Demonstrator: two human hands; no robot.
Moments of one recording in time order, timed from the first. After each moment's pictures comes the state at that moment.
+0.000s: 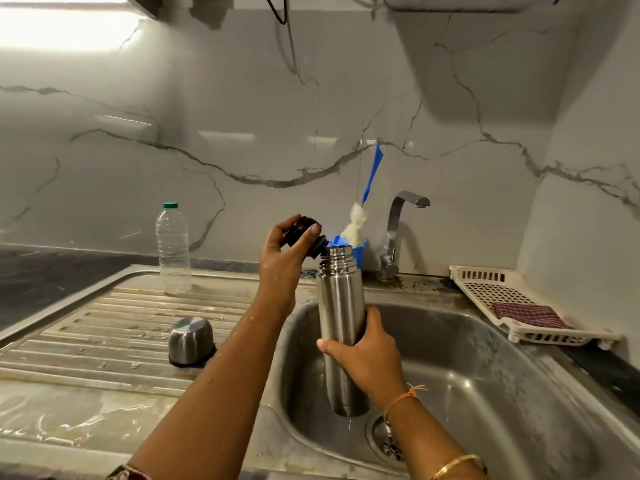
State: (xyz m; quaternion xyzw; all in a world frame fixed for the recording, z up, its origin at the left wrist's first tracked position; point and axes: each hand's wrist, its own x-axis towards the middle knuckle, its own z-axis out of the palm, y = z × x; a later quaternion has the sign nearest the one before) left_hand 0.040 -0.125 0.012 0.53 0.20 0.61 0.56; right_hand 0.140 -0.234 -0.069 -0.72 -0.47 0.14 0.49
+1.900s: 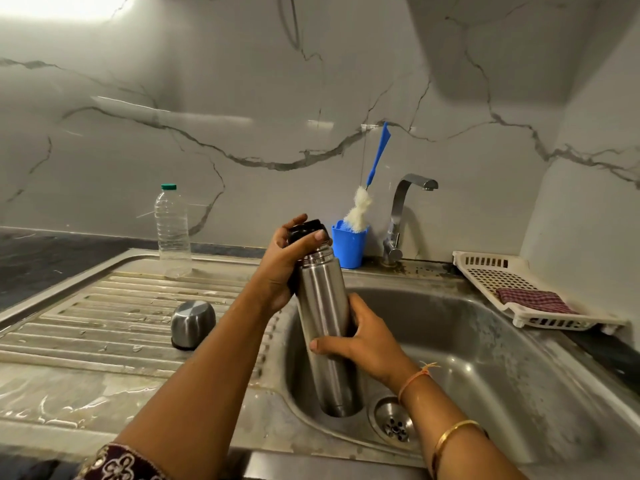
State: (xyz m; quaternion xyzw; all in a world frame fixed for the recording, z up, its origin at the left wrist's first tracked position) left_hand 0.022 -0.129 0.003 0.51 0.16 0.47 0.71; right_hand 0.143 -0.234 -0.065 -0.62 -0.58 0.25 0.47
